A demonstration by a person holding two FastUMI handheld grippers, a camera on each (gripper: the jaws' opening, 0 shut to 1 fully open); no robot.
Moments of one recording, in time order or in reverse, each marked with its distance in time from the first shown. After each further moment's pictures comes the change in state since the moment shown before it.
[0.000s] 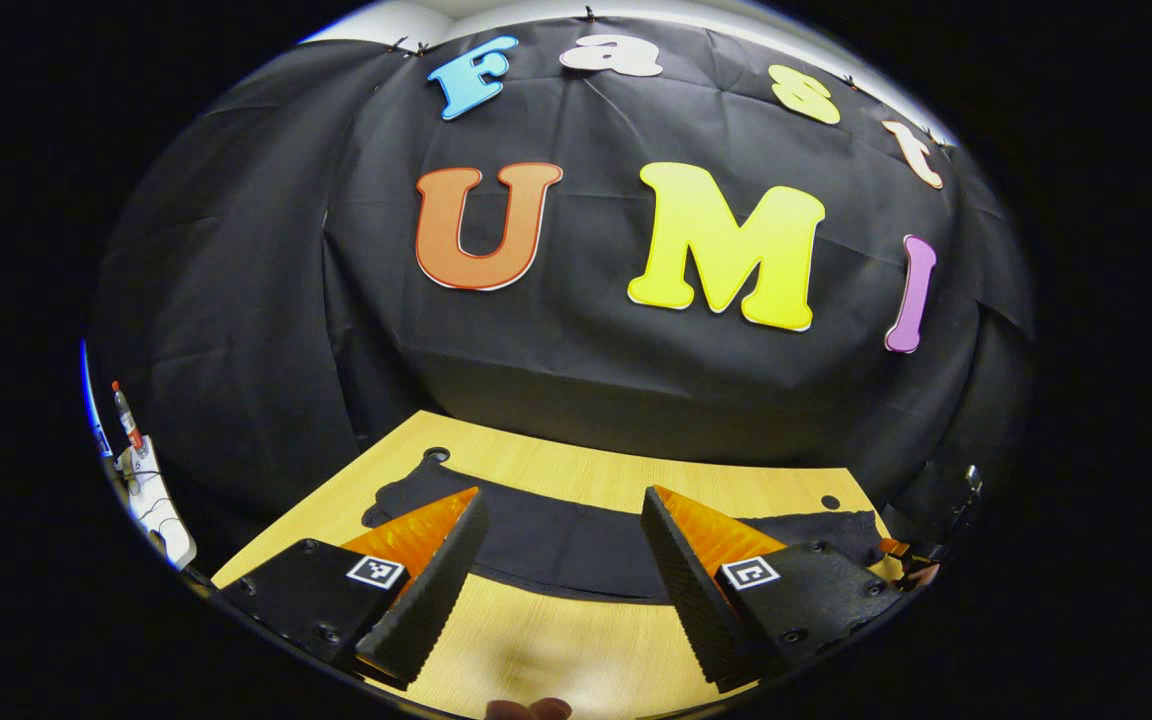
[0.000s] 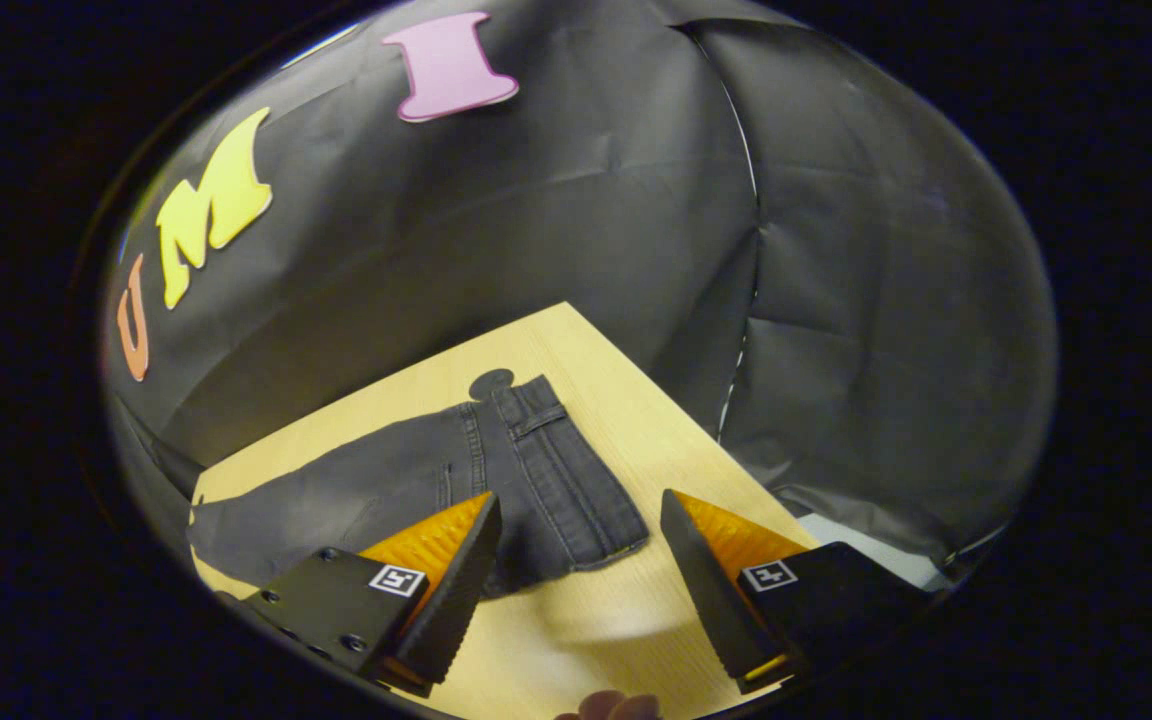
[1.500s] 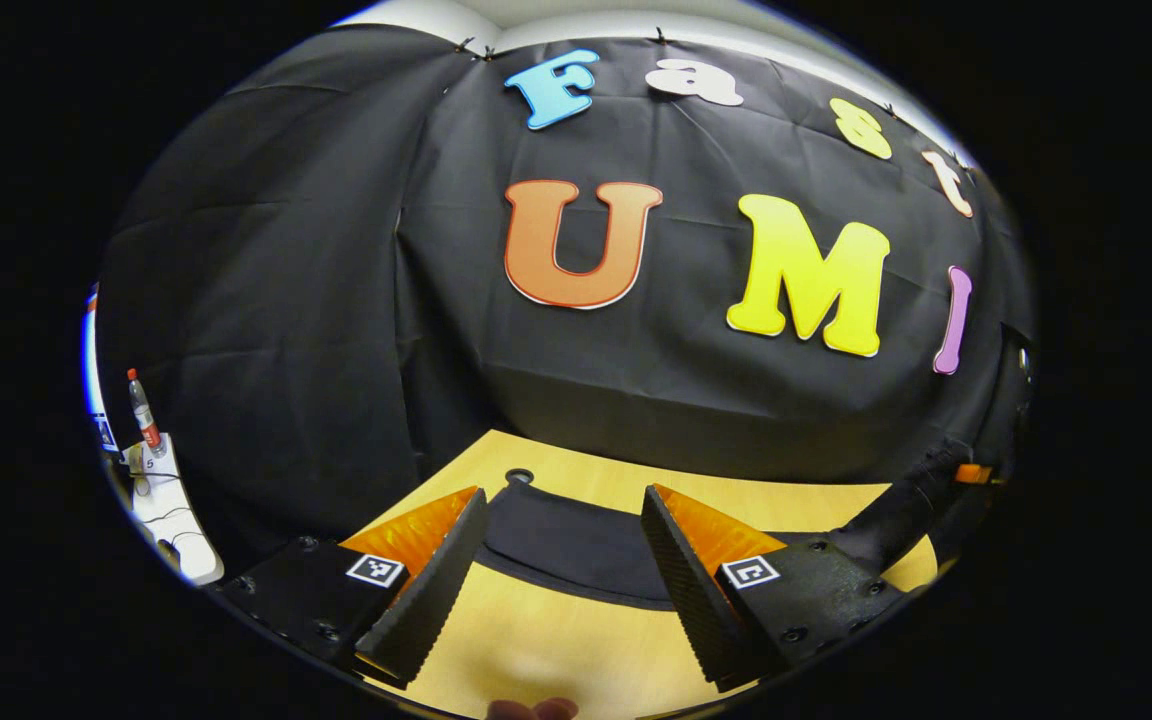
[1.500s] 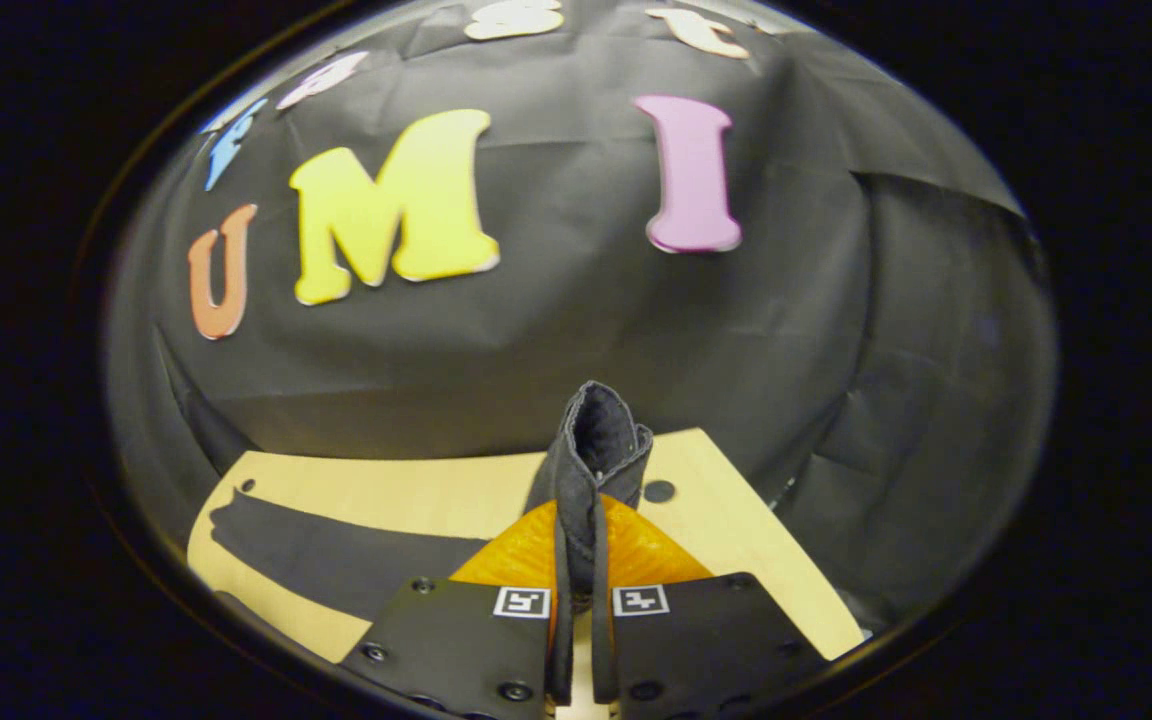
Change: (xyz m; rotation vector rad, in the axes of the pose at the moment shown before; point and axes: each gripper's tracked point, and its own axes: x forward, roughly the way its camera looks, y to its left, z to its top) left arm 0.001 0.163 0.004 -0.054 -0.119 0.077; right arm -0.184 0.267 0.065 -0.331 -0.235 0.157
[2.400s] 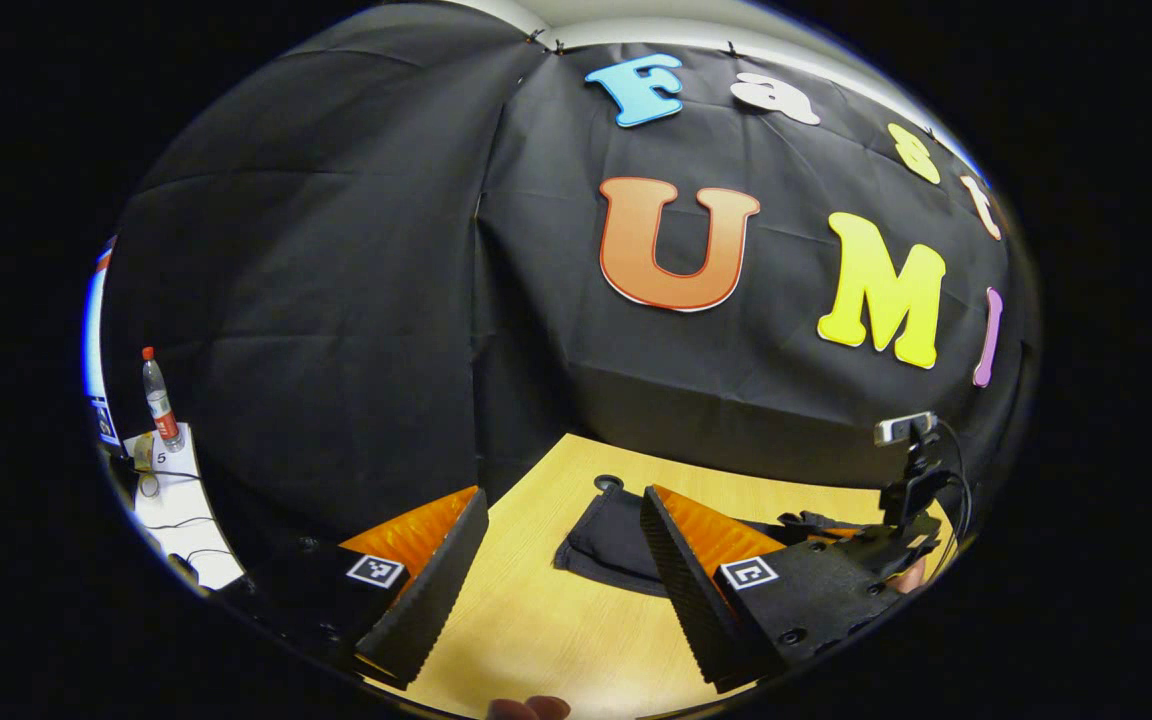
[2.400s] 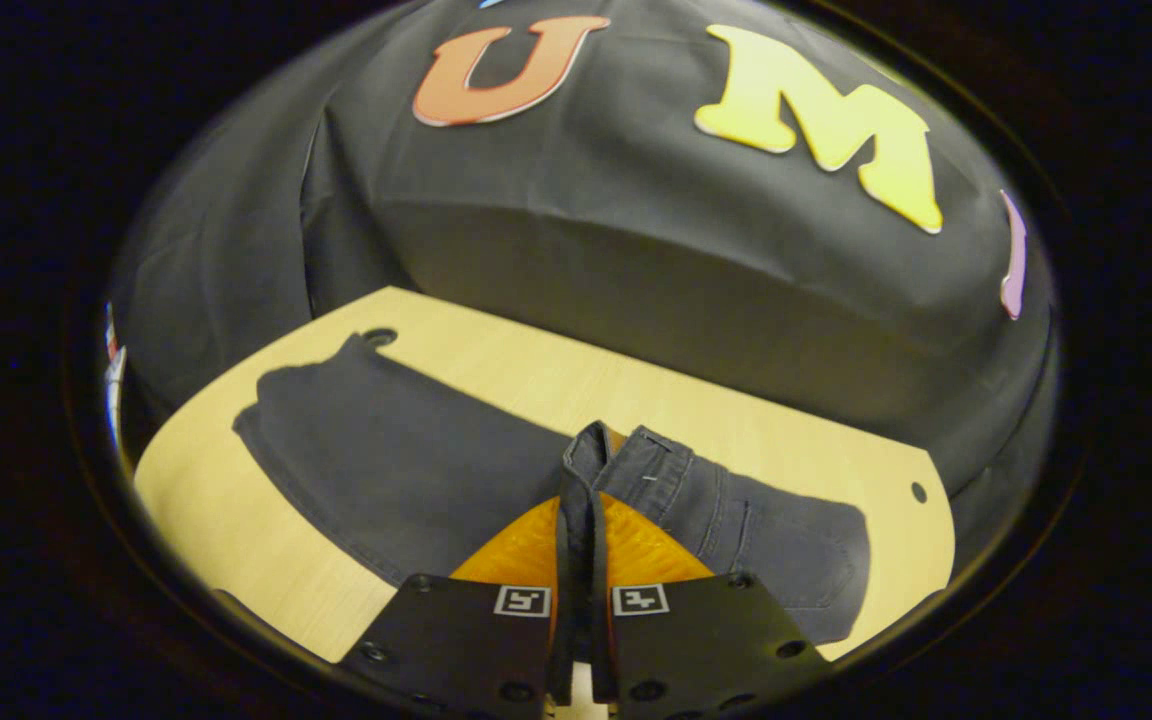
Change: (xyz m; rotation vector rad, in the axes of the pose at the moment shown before) left arm 0.018 0.137 -0.025 -0.057 0.018 0.089; right arm 0.101 0.352 -0.225 -0.443 0.222 0.224
